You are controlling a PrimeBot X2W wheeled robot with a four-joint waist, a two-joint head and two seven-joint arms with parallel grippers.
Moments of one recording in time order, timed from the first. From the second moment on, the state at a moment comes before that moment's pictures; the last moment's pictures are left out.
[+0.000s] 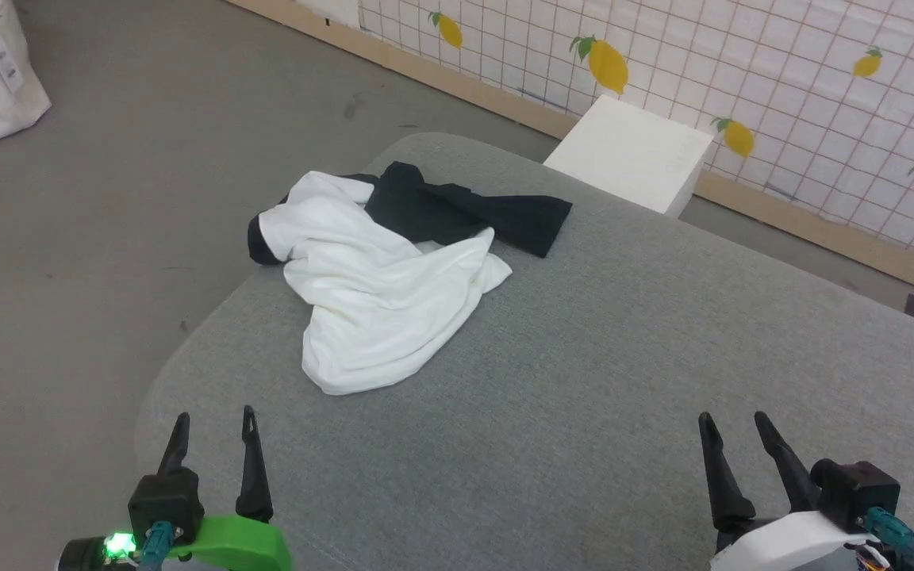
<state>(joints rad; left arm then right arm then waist) 0.07 0.06 0.01 0.09 -0.05 0.06 -0.21 0.06 -0.05 0.01 0.23 0.22 0.13 -0.21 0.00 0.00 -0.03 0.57</state>
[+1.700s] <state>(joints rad) -0.91 0.19 0.03 1.09 -0.44 -0.03 0.49 0.05 -0.05 -0.11 -0.09 0.06 0.13 -0.05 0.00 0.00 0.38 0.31</state>
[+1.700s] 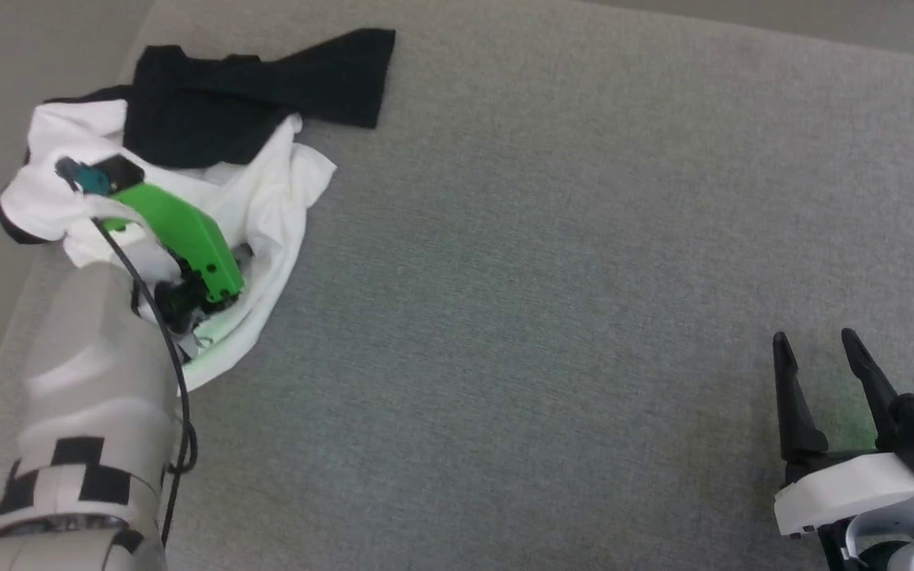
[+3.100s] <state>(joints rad) -1.34 0.20 -0.28 0.52 -0.78 -0.12 0.12 0.00 -0.05 0.00 0.25 0.25 0.13 -0.25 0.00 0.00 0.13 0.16</state>
